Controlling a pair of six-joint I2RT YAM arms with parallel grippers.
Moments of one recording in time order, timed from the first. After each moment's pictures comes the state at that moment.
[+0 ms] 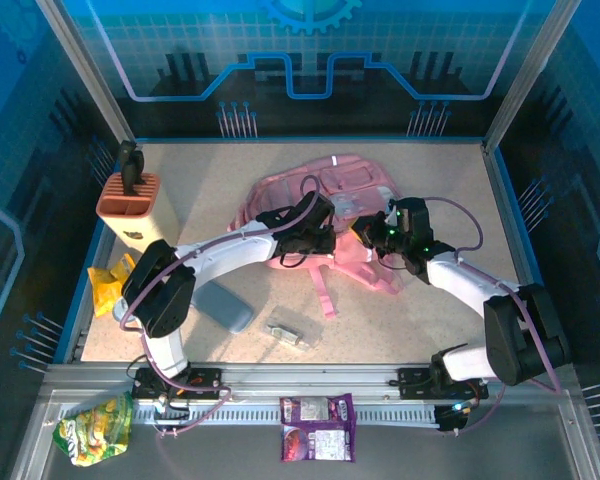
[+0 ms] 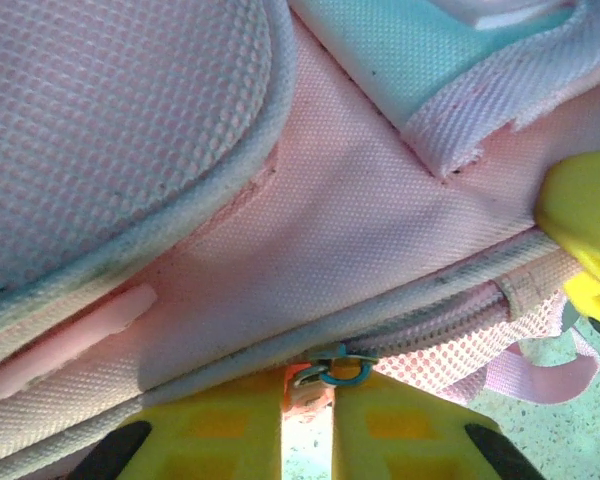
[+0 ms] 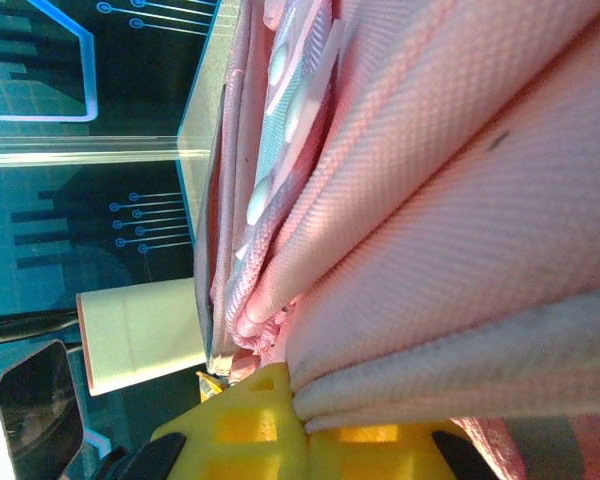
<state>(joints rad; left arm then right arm) -0.75 1.80 1.34 -0.46 -0.01 -0.66 0.30 1.37 0.69 0.14 -0.44 1.20</state>
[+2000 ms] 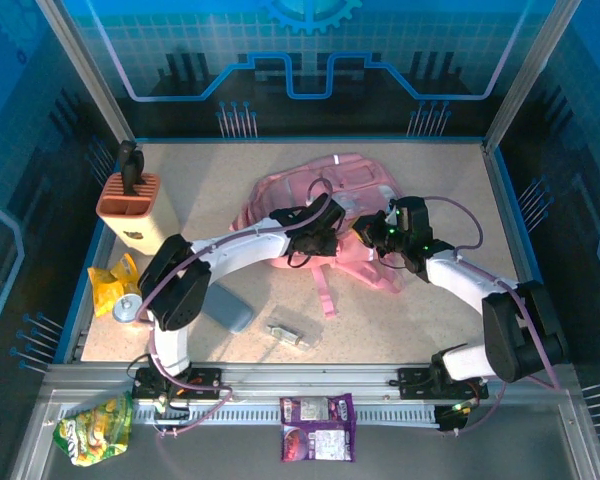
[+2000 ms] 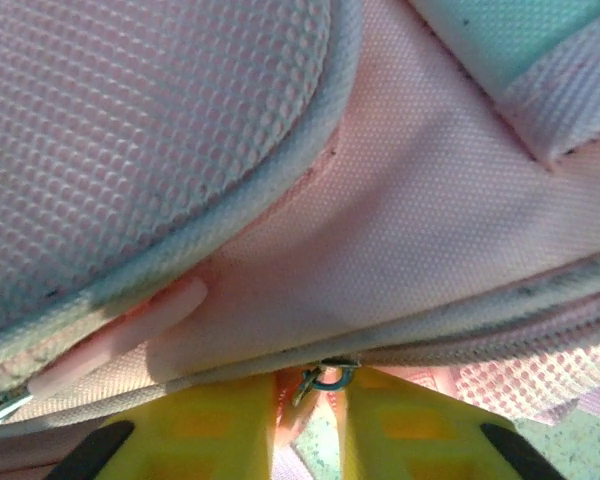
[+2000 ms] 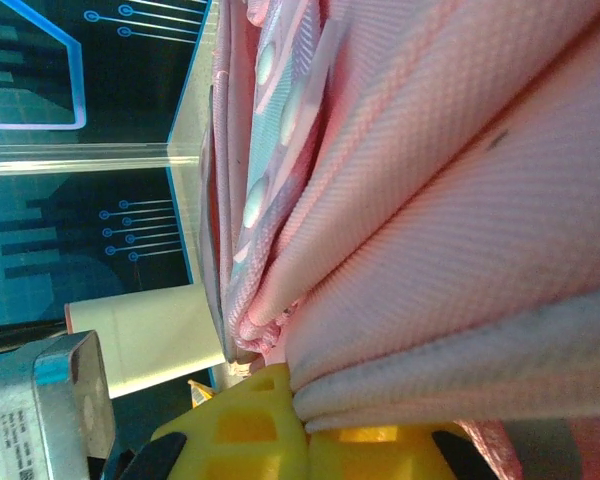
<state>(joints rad) -0.78 1.90 1.44 -0.58 -0.12 -0.65 0.30 1.39 0.70 0.13 -0.42 1.19</state>
